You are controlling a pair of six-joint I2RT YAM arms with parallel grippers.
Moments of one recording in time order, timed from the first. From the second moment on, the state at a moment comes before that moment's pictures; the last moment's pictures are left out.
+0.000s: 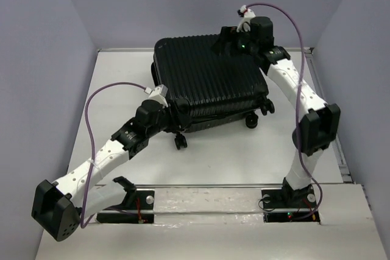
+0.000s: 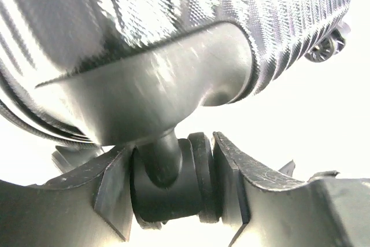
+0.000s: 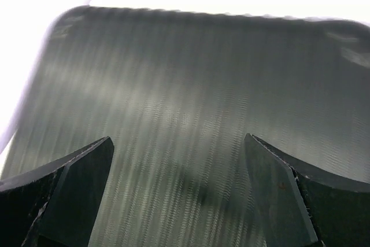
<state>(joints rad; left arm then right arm) -0.64 0.98 0.69 -0.18 0.07 -0.77 0.33 1.80 1.80 -0.29 -0.28 0.28</state>
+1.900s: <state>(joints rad) -0.66 1.00 0.63 0.04 0.03 -0.96 1.11 1.76 0.58 0.82 0.36 0.76</state>
